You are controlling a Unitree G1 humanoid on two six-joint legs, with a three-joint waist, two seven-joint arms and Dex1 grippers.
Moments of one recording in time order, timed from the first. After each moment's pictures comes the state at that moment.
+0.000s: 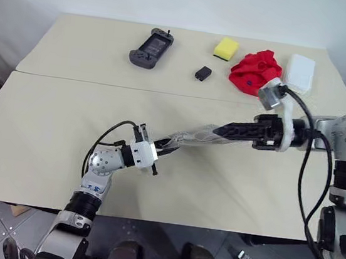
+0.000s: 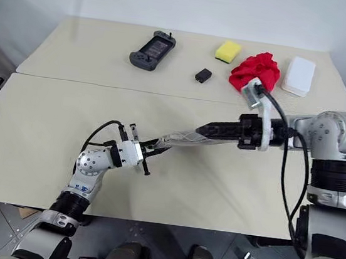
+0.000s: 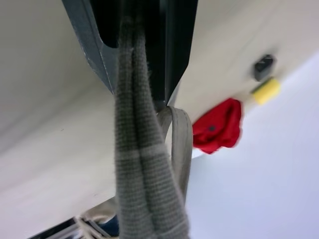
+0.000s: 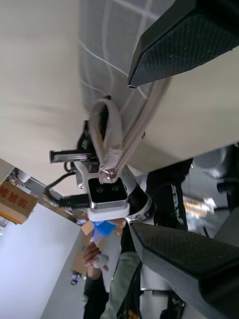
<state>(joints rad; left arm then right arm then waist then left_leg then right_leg) -0.48 0.26 -0.08 0.42 0.08 -0.76 -0.72 -0.97 -0.69 -0.05 0.17 0.83 1.59 1.10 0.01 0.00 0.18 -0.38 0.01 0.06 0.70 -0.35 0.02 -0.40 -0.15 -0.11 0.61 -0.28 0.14</state>
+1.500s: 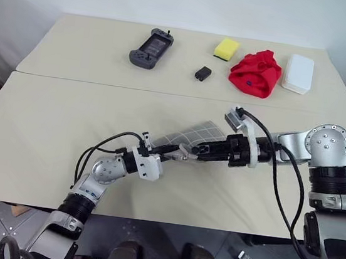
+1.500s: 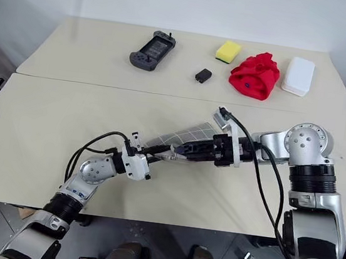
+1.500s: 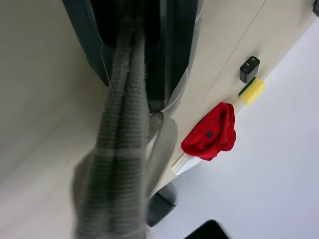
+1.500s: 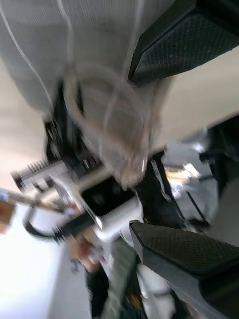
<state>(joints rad) -0.46 0.34 -0.21 0.43 0.20 -0.82 -0.50 -0.92 -0.62 0.07 0.29 1.38 1.61 0.56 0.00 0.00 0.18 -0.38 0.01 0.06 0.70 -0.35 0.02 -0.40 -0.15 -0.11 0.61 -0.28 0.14</state>
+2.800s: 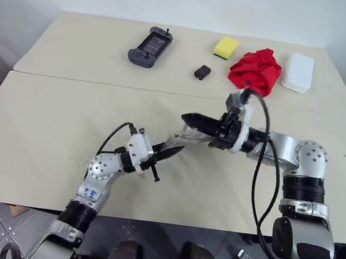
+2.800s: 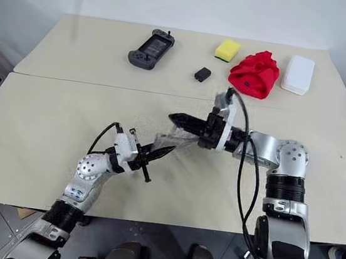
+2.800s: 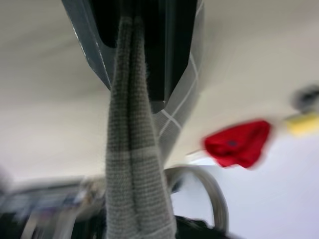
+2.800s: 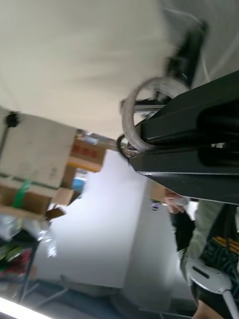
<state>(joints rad) -0.37 0.33 -0.20 0.15 -0.45 -0.19 -0.83 -0.83 -0.42 -0.21 0.36 1.74 1.35 0.13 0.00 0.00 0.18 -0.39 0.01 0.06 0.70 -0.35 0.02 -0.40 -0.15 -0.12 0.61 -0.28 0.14</state>
